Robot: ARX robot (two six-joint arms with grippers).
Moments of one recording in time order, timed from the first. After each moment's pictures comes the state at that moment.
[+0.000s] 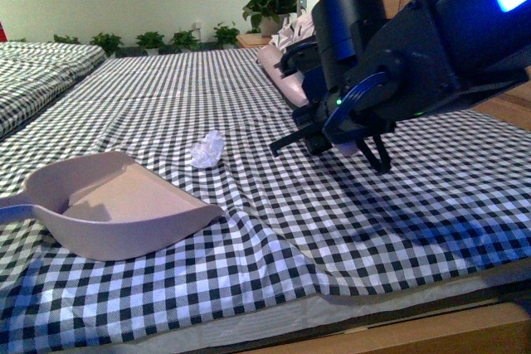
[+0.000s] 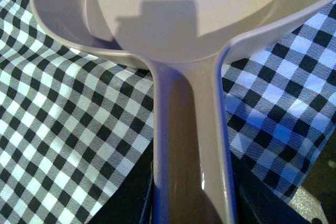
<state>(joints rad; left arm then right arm) 0.26 1.77 1.15 -0.37 0.51 1.05 0.51 2.25 1.66 0.18 0.32 -0.28</state>
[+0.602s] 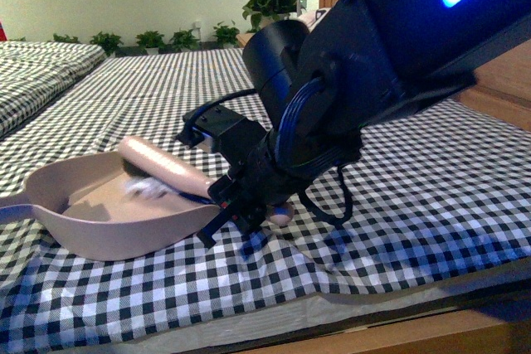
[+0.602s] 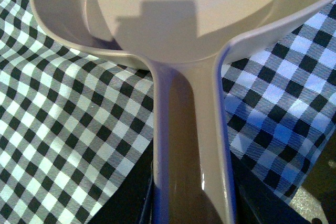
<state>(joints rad) 0.26 1.77 1.15 -0.37 0.51 1.05 0.63 2.18 1.58 -0.16 -0.19 -0.43</state>
